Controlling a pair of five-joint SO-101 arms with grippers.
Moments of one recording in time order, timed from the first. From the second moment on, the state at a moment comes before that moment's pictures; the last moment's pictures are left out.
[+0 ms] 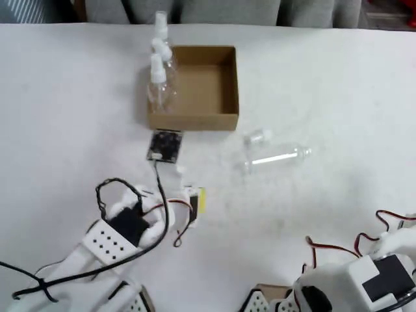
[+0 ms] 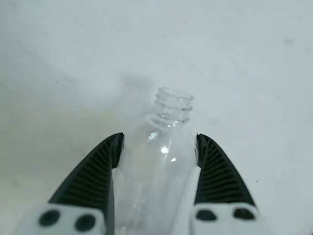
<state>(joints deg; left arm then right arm) 31.8 -52.0 67.9 44.8 32.9 61.2 0.8 27.3 51.2 41.5</state>
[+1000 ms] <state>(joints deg) 32.8 -39.0 69.6 42.3 43.9 57.8 0.8 27.3 51.2 41.5</state>
